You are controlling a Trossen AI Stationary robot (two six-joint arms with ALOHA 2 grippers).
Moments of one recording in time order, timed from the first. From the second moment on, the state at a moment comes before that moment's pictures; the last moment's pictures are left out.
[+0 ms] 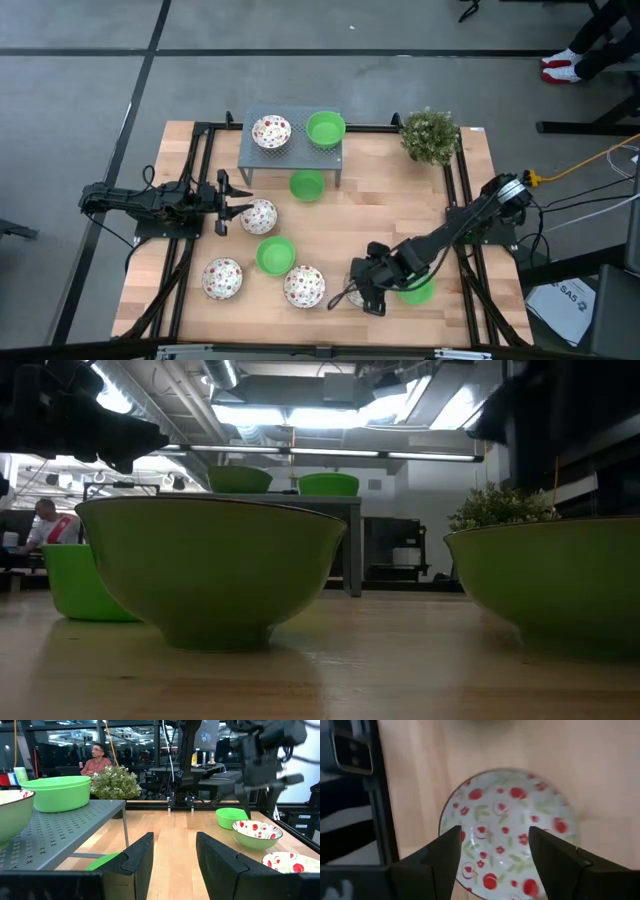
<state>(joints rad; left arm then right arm) -0.09 0.00 0.01 0.05 -0.22 0.02 0.56 1.69 1.28 -0.69 0.10 0.71</state>
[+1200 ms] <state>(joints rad) -0.09 0.00 0.01 0.05 -0.22 0.02 0.69 1.78 1.17 -0.54 0.13 0.26</state>
